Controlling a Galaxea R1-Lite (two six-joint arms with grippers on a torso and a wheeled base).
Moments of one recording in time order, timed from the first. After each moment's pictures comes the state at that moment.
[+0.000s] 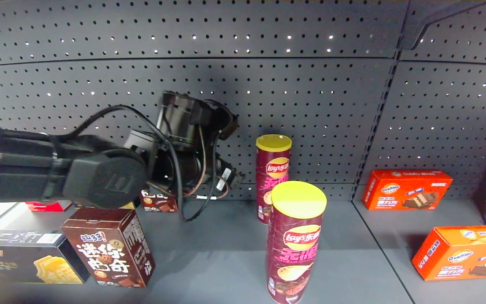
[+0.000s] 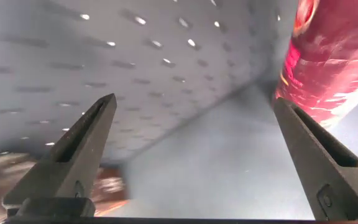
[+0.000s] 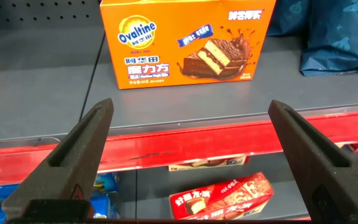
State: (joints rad) left arm -0.56 1.86 -1.29 -0.09 0.22 0.20; right arm -0.17 0.09 0.00 0.00 0.03 0.00
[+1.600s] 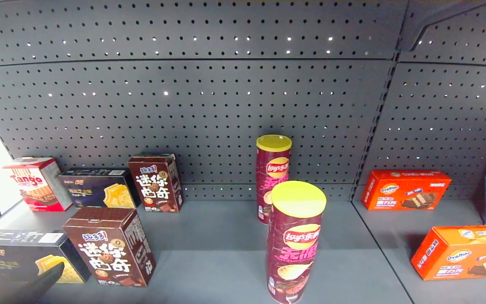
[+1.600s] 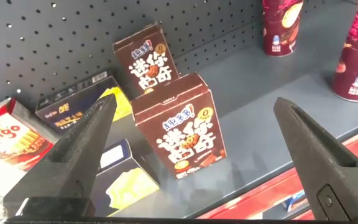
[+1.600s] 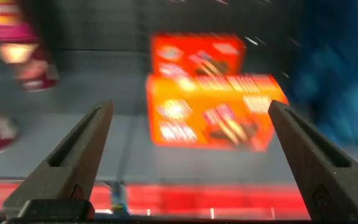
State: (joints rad) left arm -0.56 0.71 -0.55 0.01 0.21 0.21; right arm -0.06 0.43 -0.37 -0.01 0.17 -0.06
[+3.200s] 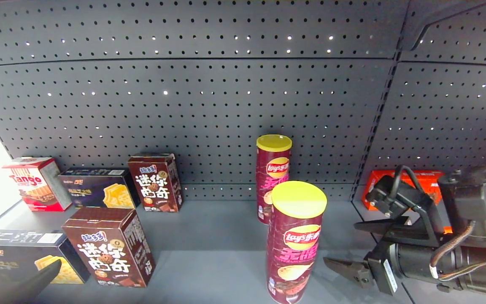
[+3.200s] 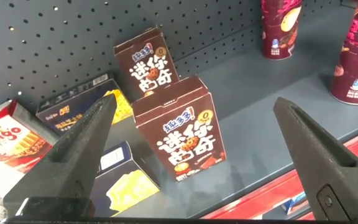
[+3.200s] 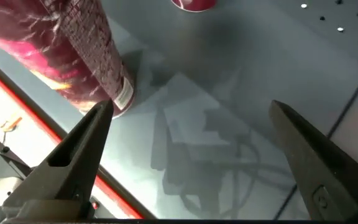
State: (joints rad) left arm -0.56 0.70 -0.56 0.00 0.21 0.21; right arm 0.68 1.43 -0.67 -0.20 -0.01 -0.06
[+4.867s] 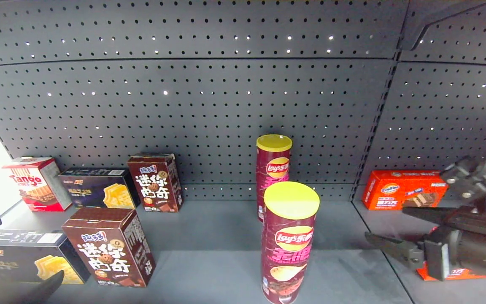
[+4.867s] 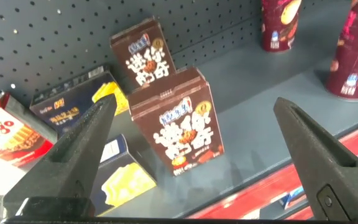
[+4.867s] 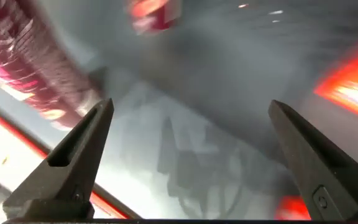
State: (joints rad) left arm -0.56 0.68 -0.51 0.00 0.21 0.20; right arm 0.53 1.19 -0.58 -0.21 -0.05 -0.02
